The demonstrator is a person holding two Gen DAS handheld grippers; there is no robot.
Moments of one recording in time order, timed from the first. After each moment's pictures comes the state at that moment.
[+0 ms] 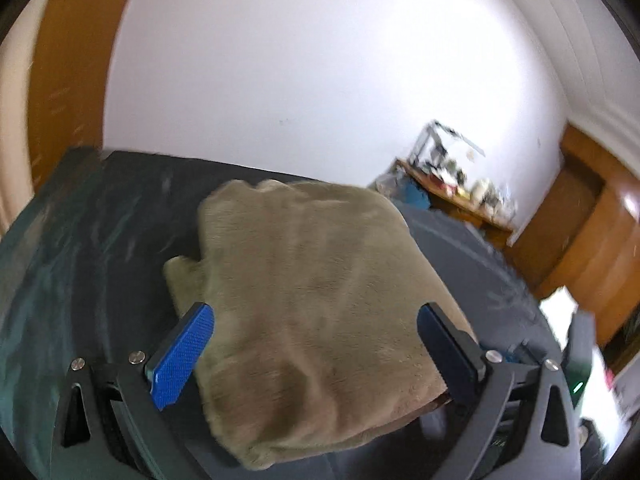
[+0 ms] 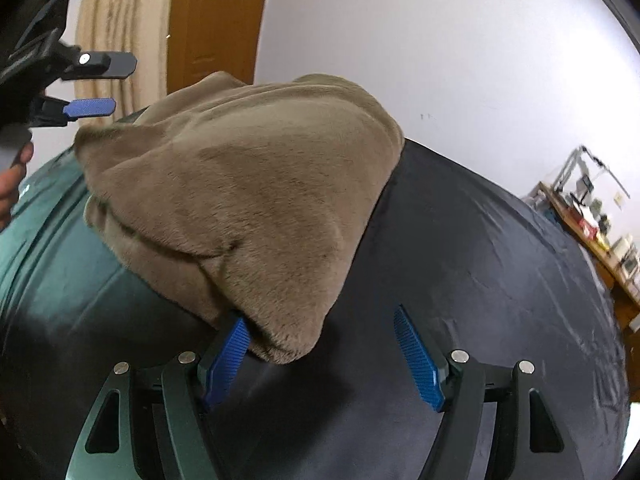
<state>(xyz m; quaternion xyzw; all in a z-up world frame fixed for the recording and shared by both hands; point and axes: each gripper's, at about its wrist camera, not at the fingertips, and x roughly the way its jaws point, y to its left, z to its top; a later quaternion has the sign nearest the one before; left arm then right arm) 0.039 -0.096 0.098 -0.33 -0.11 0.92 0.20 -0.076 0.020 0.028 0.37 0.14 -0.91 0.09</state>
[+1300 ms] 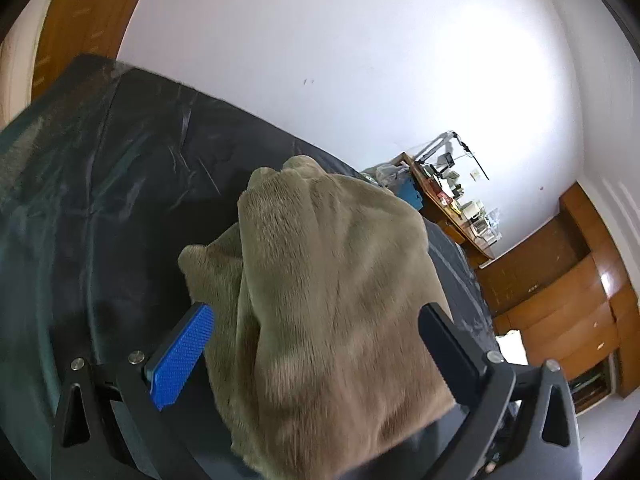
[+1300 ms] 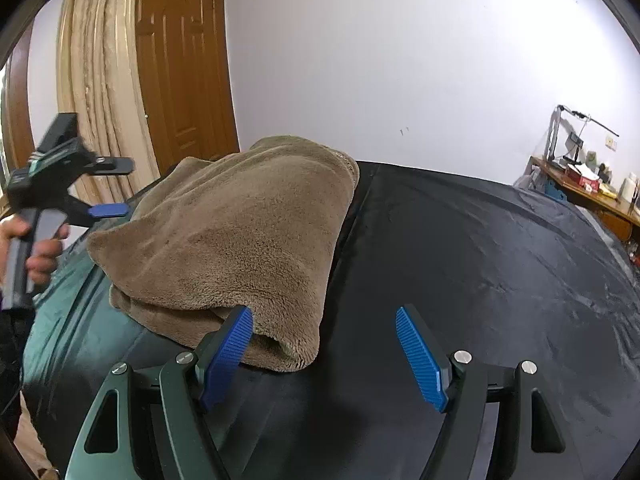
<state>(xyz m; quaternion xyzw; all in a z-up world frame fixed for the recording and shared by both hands) -0.014 -0.162 0.098 -0.41 -0.27 0.85 0.20 -0.047 0.065 0.053 0.32 0.01 -0.94 0.10</state>
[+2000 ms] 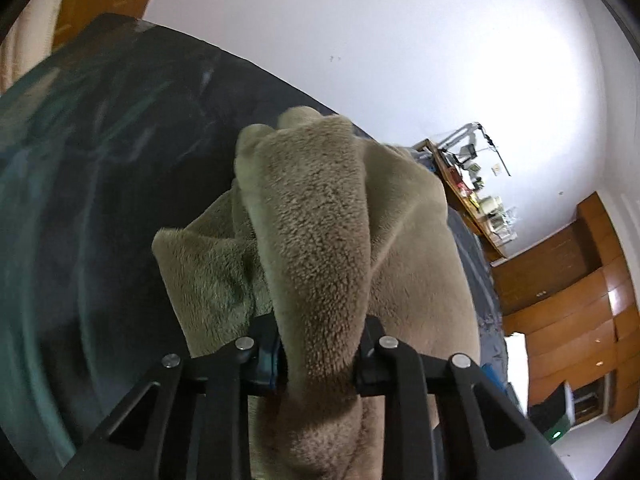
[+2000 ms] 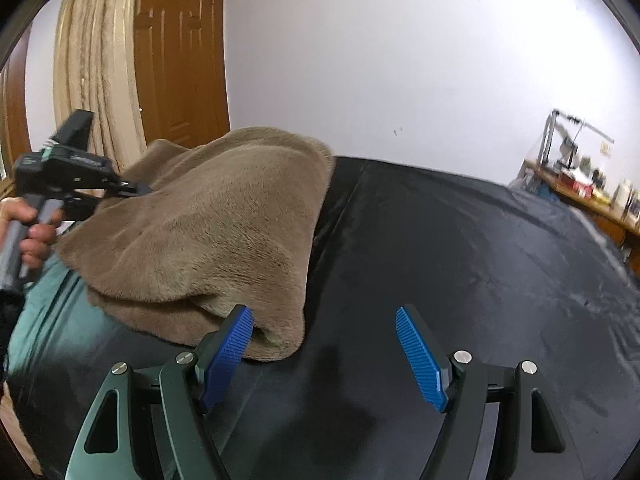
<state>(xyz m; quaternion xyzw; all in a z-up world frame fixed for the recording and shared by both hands) 0.022 -0.150 0.069 -0.45 -0.28 0.83 0.16 -0.047 0.074 0.046 0.30 0.03 -0.95 0.09</state>
